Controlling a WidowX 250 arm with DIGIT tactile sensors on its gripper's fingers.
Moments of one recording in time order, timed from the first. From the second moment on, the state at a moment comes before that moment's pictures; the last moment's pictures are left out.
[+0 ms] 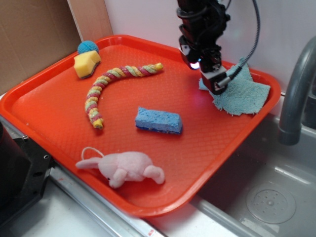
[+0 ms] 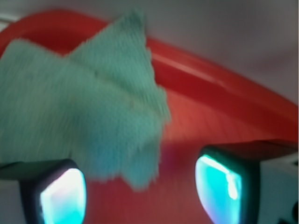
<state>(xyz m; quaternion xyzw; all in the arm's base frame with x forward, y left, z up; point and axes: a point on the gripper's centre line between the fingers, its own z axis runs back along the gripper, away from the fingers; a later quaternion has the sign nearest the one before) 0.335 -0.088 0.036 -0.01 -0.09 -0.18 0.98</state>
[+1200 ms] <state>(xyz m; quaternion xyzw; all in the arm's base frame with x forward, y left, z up) 0.306 -0.102 0.086 -0.02 -0.09 -0.15 0.98</state>
